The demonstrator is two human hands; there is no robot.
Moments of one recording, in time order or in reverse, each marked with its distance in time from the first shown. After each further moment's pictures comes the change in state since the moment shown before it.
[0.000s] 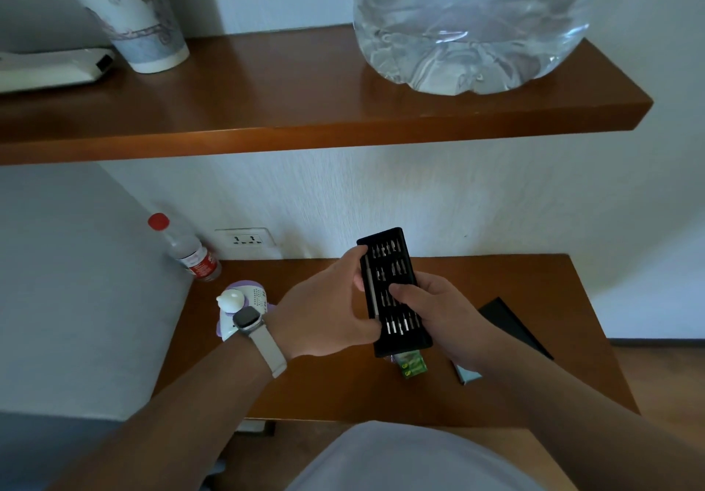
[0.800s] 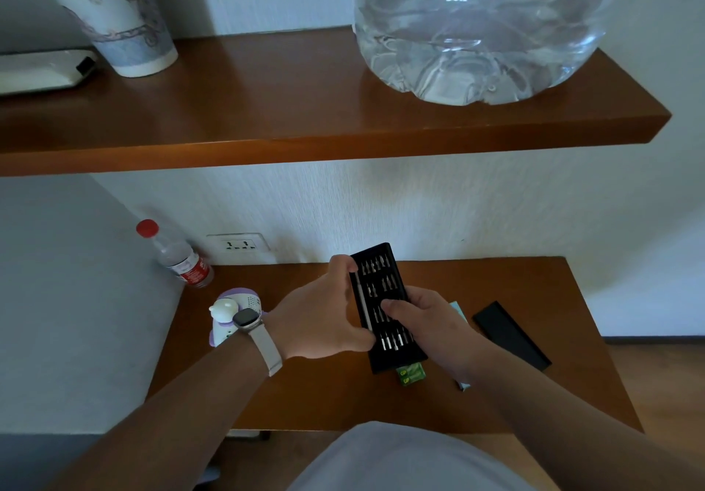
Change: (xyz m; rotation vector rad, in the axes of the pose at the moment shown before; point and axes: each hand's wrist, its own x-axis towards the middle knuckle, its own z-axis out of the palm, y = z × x) left_hand 0.017 -0.023 0.003 0.003 -0.116 -0.107; right_hand 0.012 0.010 0.003 -0.111 0.034 0.075
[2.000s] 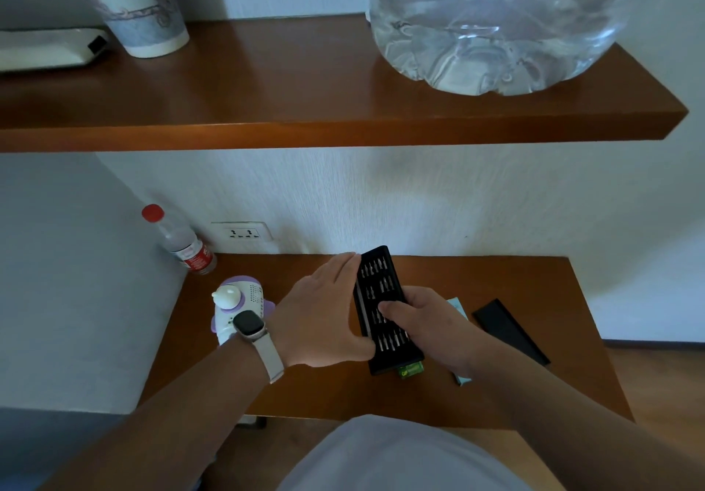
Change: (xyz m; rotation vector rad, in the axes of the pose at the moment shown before) left_hand -0.012 0.000 0.014 0.257 0.145 0.116; right_hand -0.002 -0.002 0.001 -0.146 -0.067 0.048
